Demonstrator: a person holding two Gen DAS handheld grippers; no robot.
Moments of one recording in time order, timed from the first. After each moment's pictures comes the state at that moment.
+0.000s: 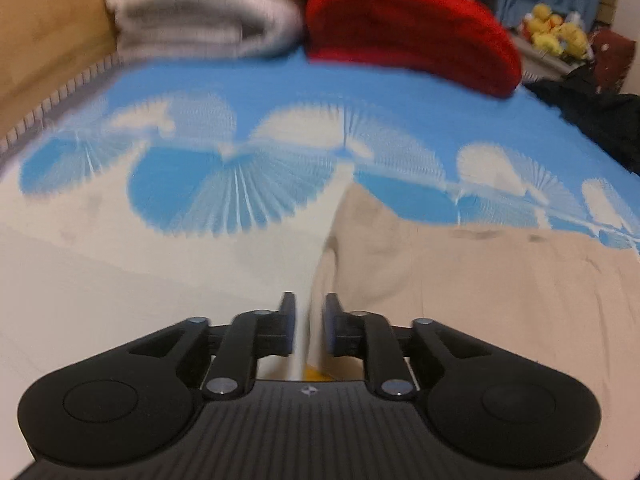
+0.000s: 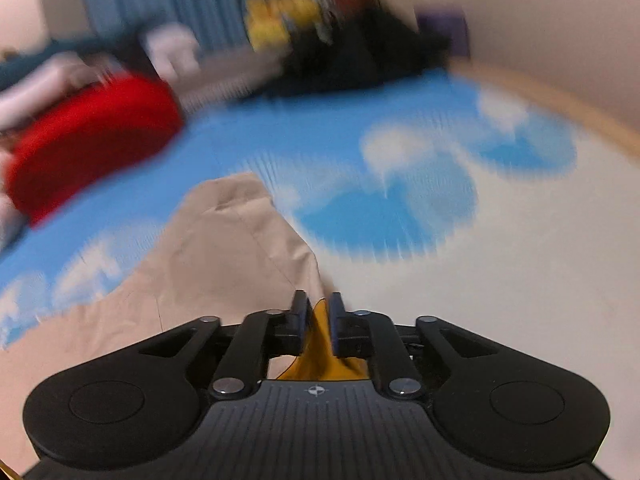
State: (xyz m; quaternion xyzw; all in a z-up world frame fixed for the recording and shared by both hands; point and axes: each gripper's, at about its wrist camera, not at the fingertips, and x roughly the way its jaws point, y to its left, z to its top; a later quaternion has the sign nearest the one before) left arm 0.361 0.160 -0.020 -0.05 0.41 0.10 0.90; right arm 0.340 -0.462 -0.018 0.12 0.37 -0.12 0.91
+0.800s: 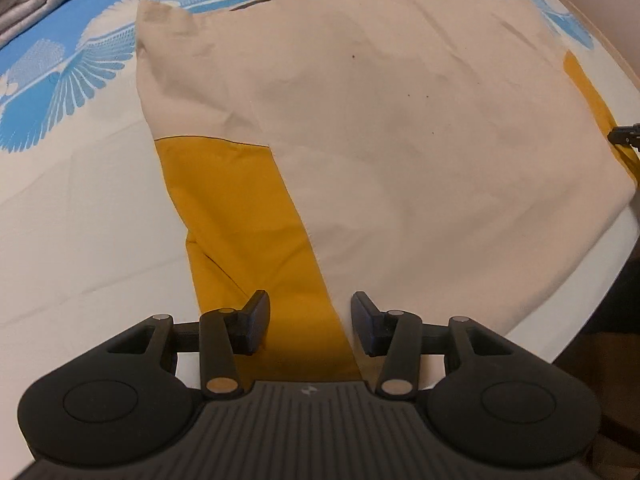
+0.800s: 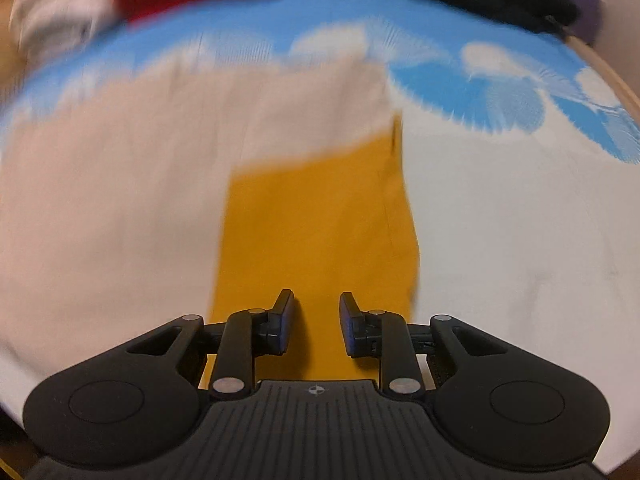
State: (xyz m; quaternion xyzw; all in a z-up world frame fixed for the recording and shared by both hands) left arm 0.258 0.118 -0.050 0.09 0.58 -0.15 0.80; right arm 0.245 -0.435 -0.037 -0.05 0.52 0.05 0.85
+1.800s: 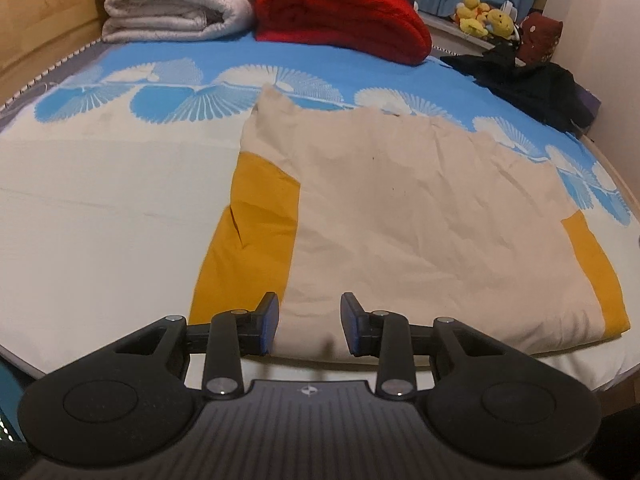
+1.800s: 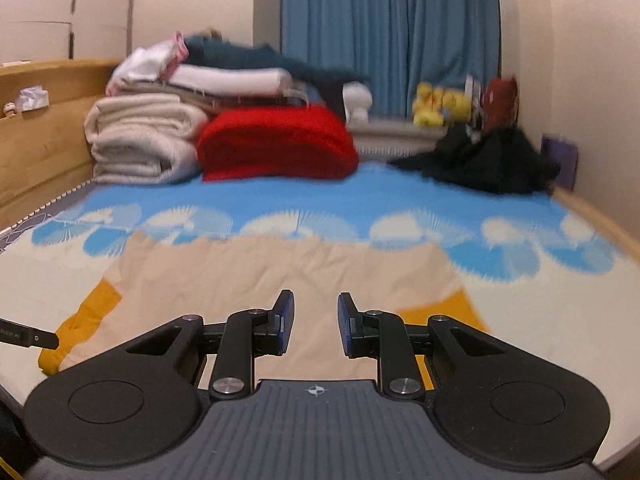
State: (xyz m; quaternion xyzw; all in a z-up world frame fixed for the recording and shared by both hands) left arm 0.132 0.084 0.006 -0.08 0.43 0.02 0.90; right arm 0.087 -0.306 0.057 -0.02 0.24 0.06 0.97
